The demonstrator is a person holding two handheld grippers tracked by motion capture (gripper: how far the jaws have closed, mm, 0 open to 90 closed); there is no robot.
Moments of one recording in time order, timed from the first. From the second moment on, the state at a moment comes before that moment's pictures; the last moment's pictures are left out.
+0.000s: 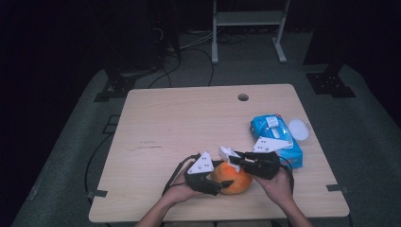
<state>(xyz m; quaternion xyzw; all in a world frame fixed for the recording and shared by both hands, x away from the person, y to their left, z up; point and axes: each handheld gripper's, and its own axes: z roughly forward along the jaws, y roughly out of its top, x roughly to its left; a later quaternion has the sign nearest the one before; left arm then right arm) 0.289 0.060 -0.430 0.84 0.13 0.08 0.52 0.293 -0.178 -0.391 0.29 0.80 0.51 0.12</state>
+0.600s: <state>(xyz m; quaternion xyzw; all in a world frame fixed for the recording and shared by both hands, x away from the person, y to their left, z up) 0.305 0.080 -0.428 0.81 0.20 0.05 0.55 0.269 -0.177 -0.382 0.25 0.81 0.52 0.14</state>
